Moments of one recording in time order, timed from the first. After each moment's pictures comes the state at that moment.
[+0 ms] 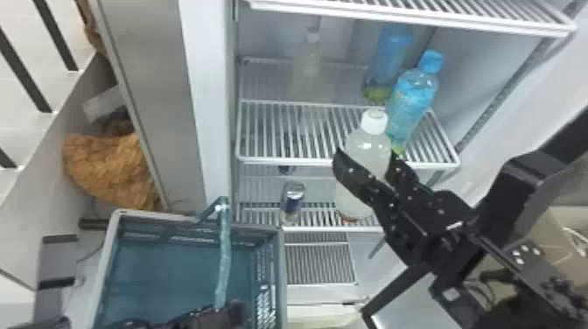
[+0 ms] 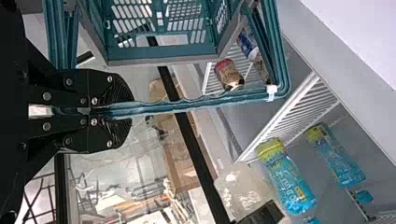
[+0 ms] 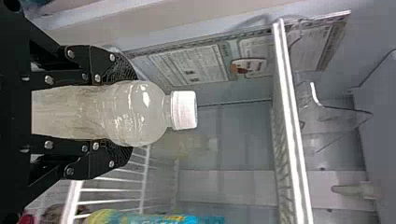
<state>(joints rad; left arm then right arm) 0.57 0.10 0.27 -2.47 1.08 1.44 -0.20 0.67 -0.19 -0.01 -2.69 -0.22 0.65 0.16</state>
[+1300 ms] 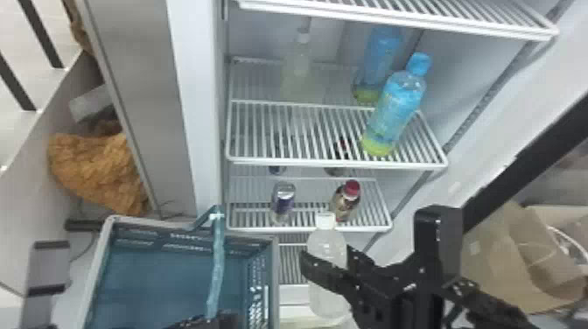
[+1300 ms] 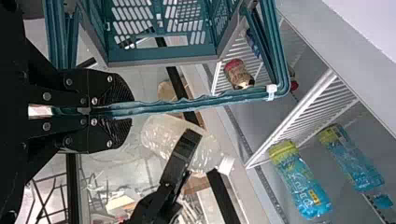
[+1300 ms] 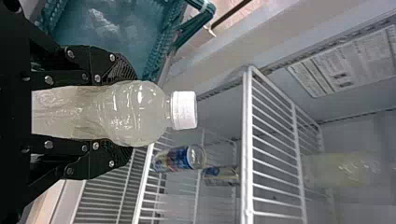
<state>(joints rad) 0.57 0.11 0.26 -2.47 1.07 1.47 -0.20 0.66 -0.17 -0.03 -2.67 -0.29 1.14 0.25</state>
